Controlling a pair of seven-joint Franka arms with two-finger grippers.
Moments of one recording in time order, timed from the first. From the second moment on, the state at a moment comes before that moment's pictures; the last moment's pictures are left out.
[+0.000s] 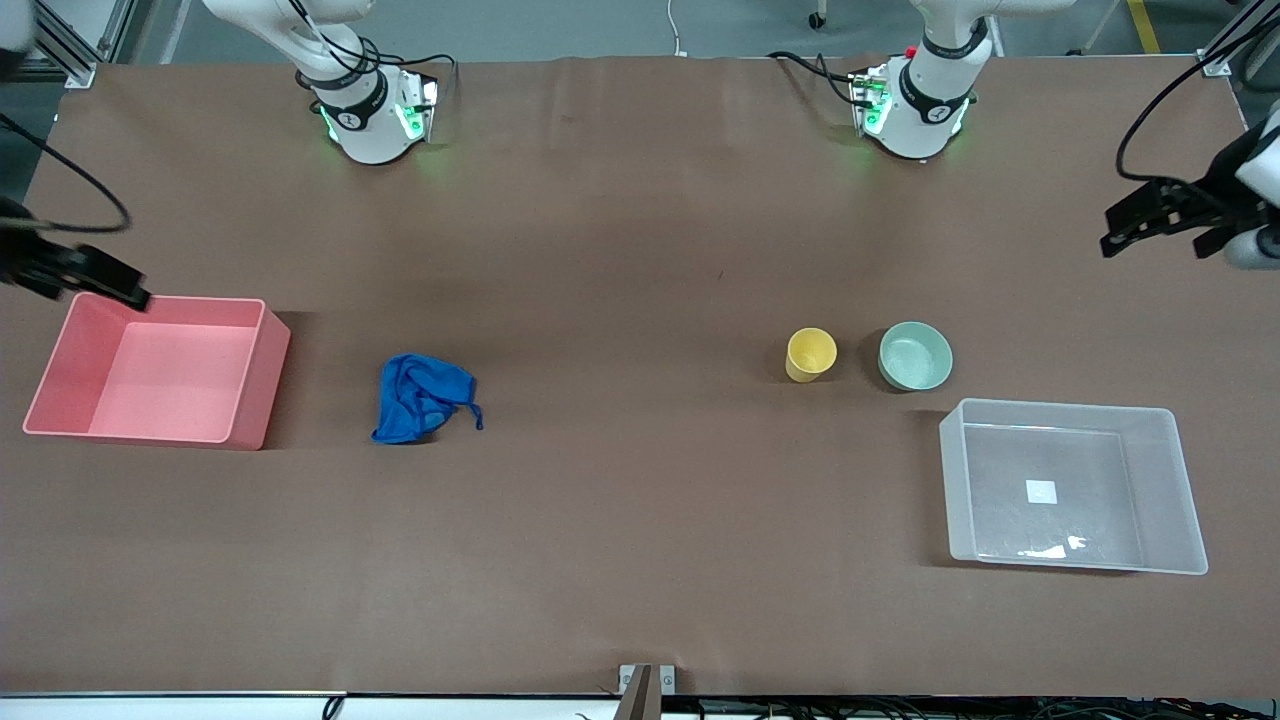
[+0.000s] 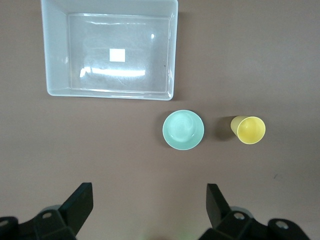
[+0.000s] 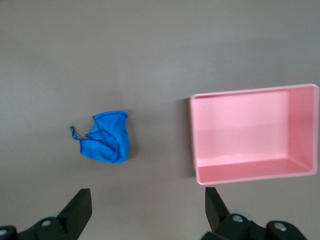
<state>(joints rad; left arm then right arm) -0.08 -0.04 0.04 -1.65 -0.01 1.59 -0.01 0.07 0.13 -0.04 -1.48 -0.01 1.60 0.13</state>
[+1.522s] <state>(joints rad) -0.07 0.21 0.04 -2.55 -0.04 2.79 0.10 0.14 0.50 0.06 -2.07 -0.01 2.51 0.16</state>
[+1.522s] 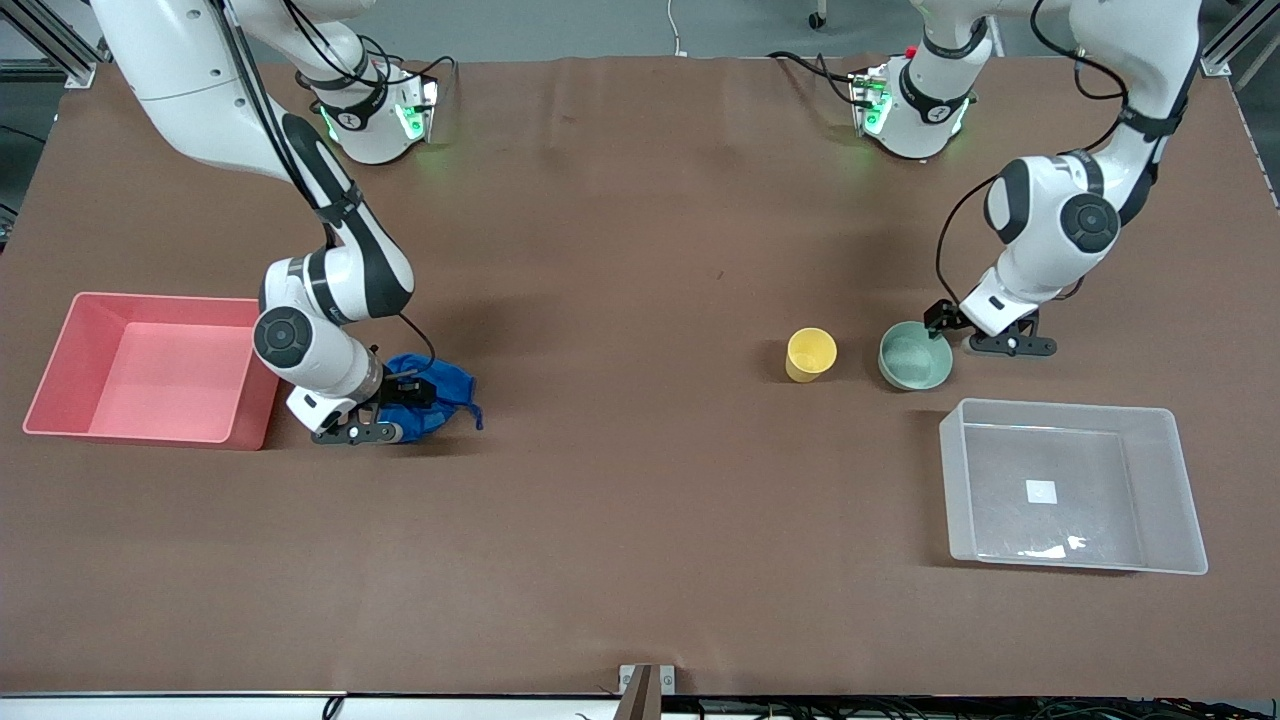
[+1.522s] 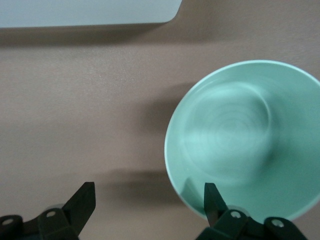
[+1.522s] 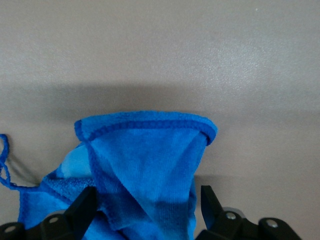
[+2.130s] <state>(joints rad) -0.07 0.25 0.04 -2.52 -0.04 2.81 0.10 0.14 0.49 0.06 -2.01 -0.01 2.35 0.22</state>
